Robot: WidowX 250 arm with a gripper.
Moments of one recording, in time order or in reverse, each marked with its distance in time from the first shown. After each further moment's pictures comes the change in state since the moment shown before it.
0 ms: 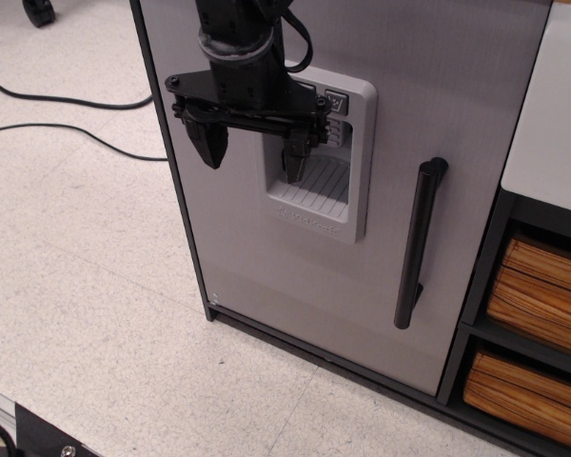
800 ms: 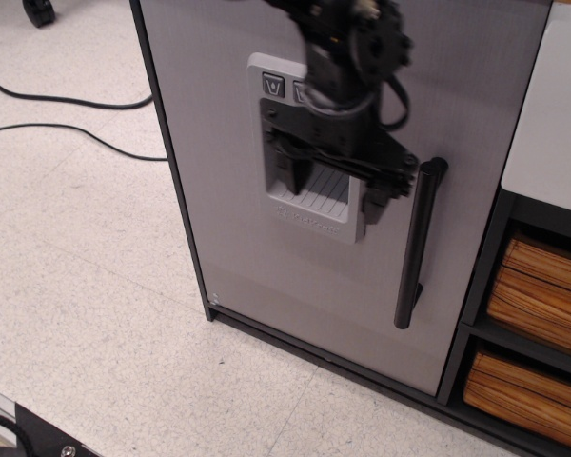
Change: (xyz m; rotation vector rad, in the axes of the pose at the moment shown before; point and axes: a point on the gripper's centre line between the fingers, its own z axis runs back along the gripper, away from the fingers) arm 0.002 -0.055 -0.026 0.001 -0.048 -0.192
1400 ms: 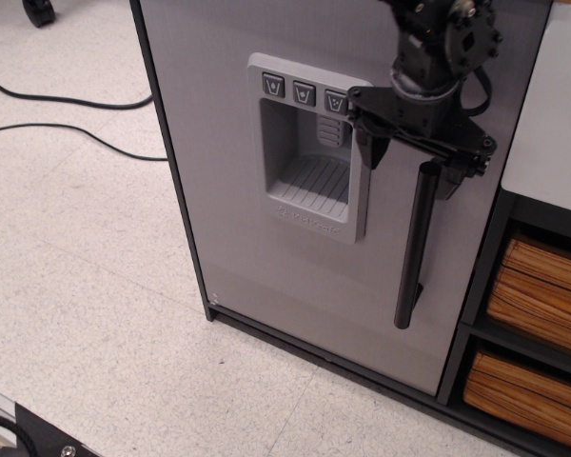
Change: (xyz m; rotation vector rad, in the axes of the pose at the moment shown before) arm 0.048 -0.039 -0.018 -0.020 -0.063 -0.079
